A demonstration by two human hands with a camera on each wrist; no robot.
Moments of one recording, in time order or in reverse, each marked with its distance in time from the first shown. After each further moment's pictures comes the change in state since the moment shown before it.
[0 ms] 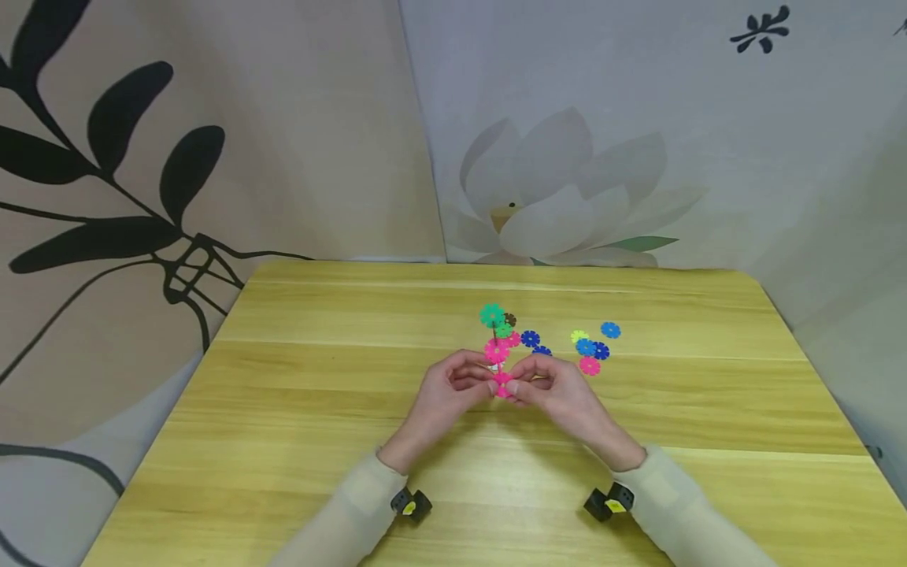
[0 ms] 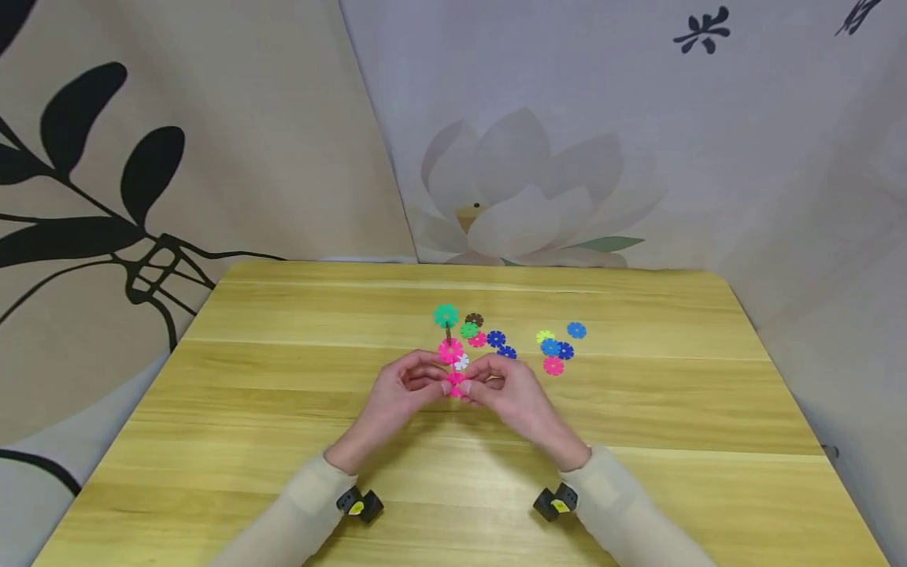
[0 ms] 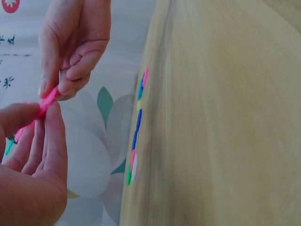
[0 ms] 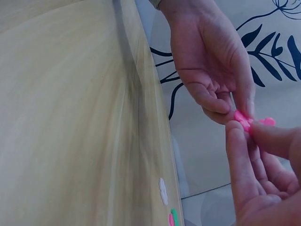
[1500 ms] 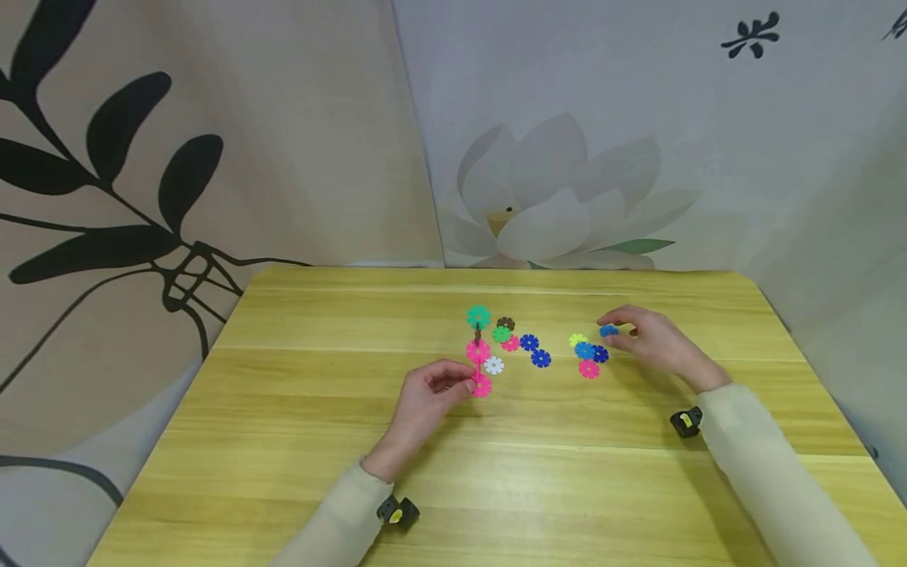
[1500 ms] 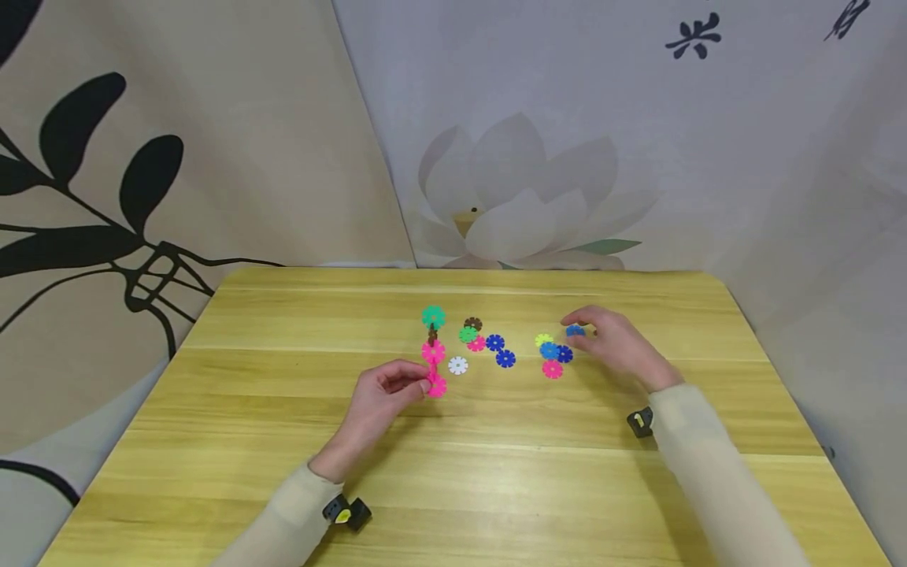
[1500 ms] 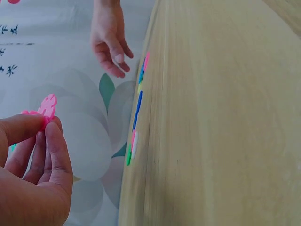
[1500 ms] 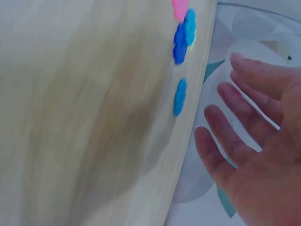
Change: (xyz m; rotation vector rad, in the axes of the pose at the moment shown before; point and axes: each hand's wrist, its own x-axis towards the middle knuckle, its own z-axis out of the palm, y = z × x) left_hand -0.007 -0.002 -0.016 0.045 0.125 0.002; right_hand 0.029 0.030 -0.170 -0.729 0.003 -0.044
